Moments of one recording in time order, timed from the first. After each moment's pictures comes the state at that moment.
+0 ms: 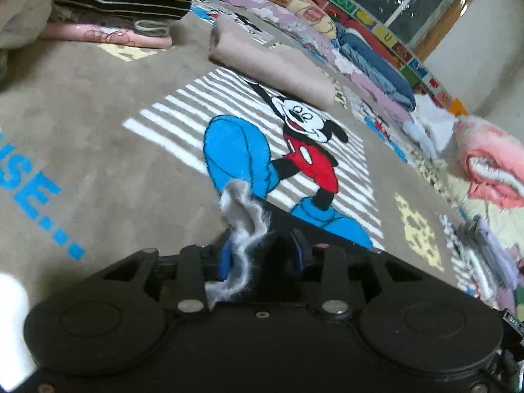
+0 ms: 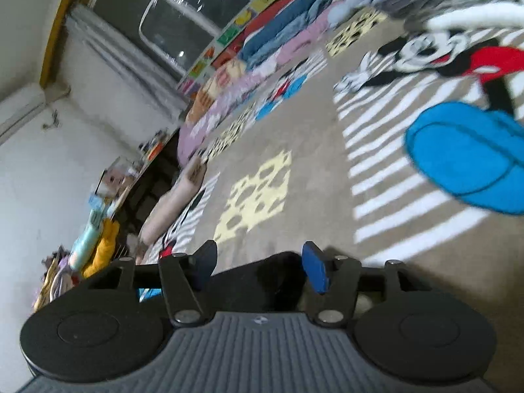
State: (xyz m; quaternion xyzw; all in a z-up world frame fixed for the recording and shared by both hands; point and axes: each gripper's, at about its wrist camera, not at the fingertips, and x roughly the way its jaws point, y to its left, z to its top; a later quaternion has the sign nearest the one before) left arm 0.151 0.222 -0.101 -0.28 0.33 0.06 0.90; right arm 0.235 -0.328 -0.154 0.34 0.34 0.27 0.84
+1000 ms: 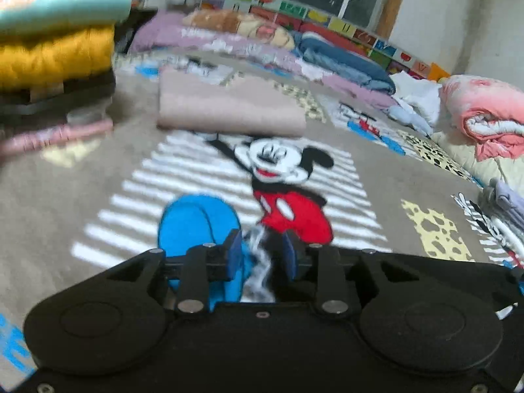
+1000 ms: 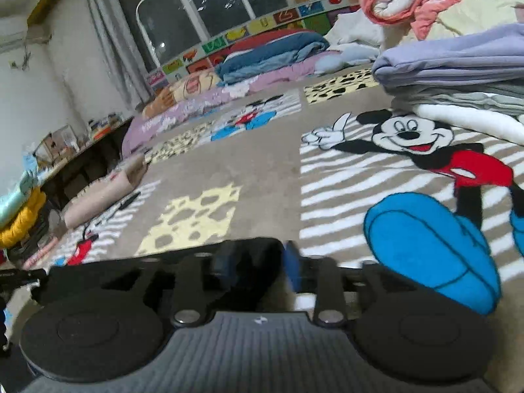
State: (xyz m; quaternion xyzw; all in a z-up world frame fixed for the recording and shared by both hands) left arm 0.207 0.202 -0.077 -0.13 0.28 0.03 0.95; right arm 0.244 -0.324 -0.129 0.19 0.28 0.17 0.93
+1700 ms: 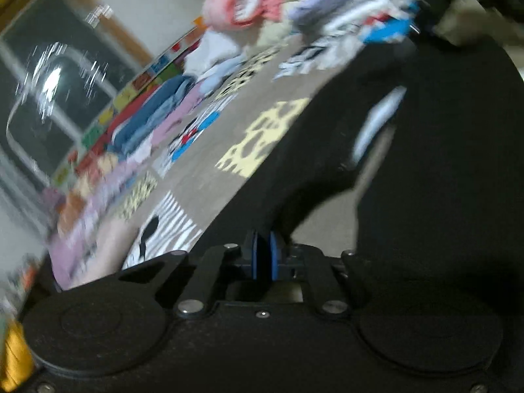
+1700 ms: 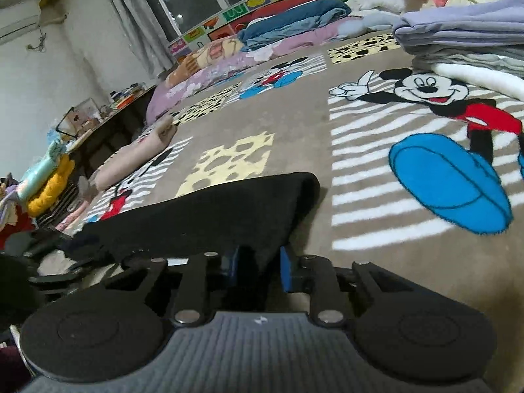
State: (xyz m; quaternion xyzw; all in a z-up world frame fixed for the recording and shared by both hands) left arm 0.171 -0.006 -0.144 0.41 0.19 -0.18 0.88; right arm 0.202 -0.313 -0.134 0.18 0.34 0.23 0.89
